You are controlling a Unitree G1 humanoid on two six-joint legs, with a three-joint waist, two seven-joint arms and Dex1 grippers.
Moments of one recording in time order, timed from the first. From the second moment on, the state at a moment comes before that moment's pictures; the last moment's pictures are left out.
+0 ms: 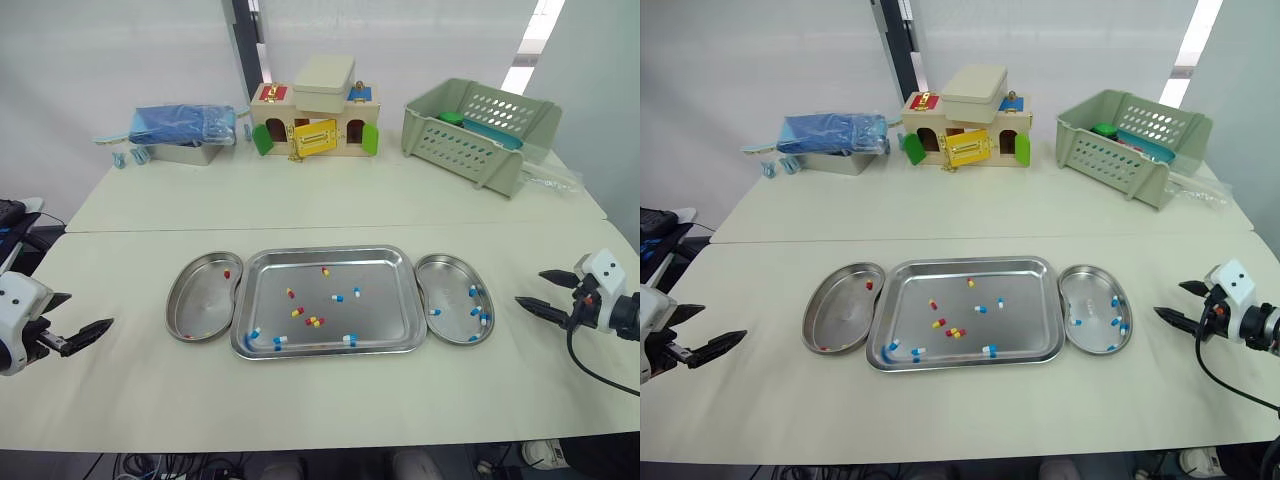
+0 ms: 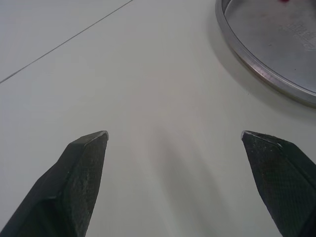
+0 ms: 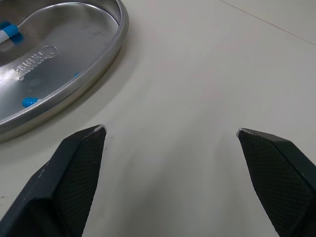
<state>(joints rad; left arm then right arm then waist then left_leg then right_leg) 0.07 1.03 0.54 0.36 -0.30 0.14 -0.97 -0.34 -0.91 -0.21 0.59 0.26 0.05 1.13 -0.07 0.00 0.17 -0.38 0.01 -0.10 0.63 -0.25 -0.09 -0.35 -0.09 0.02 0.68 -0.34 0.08</state>
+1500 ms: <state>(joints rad) 0.22 0.83 0.67 0.07 -0.43 0.17 -0.95 -0.33 -0.92 -0.21 0.61 0.26 0.04 1.18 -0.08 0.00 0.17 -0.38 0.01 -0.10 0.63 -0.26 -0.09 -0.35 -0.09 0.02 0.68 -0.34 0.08</state>
